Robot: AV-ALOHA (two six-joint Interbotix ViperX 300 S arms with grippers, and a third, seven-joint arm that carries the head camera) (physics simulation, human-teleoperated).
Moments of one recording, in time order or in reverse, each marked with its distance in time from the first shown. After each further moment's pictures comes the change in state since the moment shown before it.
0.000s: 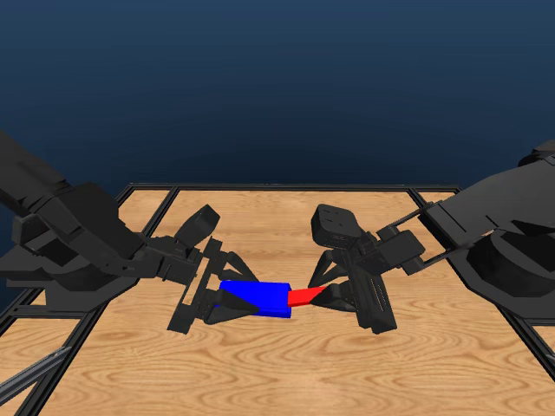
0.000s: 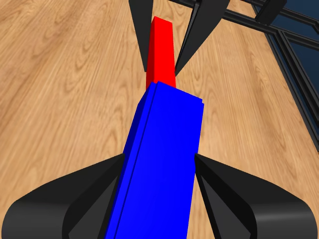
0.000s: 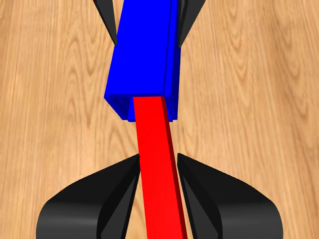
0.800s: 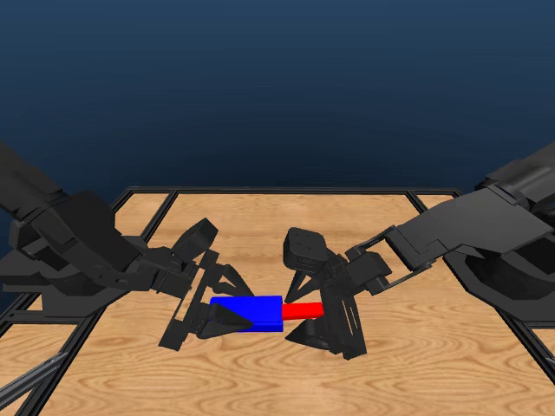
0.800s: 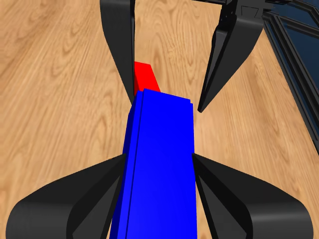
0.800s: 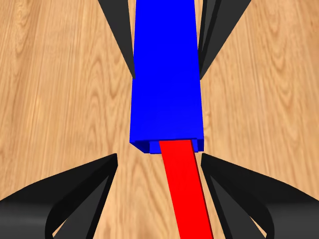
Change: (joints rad) left arm -0.034 0.015 0.005 -0.003 0.013 -0.018; right arm -0.003 0.140 -0.097 0.137 -0.116 -0.108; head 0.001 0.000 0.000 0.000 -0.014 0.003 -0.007
